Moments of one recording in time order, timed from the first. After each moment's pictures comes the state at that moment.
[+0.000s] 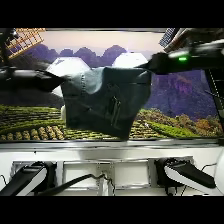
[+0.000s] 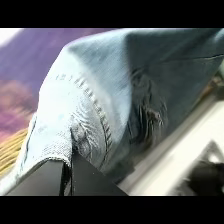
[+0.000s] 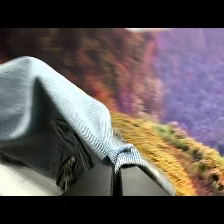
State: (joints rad) left arm -0.04 -1.00 1.26 0.85 -1.26 -1.21; right arm 0.18 -1.21 1.64 -1.09 1.42 1.59
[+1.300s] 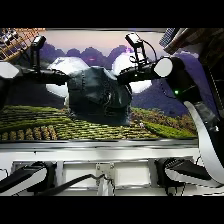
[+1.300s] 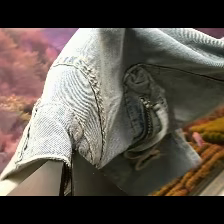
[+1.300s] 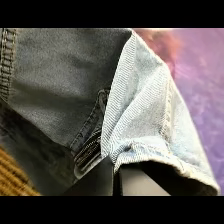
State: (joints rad) left arm -0.04 -1.19 1.21 0.88 -1.04 -1.02; right arm 0.38 -1.32 1.41 -1.13 1.02 1.29
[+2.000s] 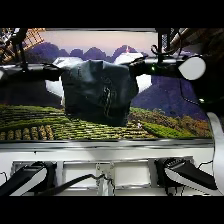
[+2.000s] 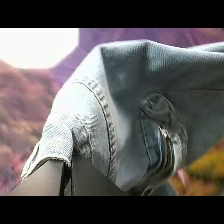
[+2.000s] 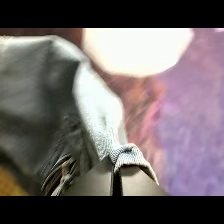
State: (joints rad) left arm -0.04 -1.11 1.20 0.87 -0.94 -1.10; right arm 0.32 -1.20 1.41 -1.17 0.93 1.37
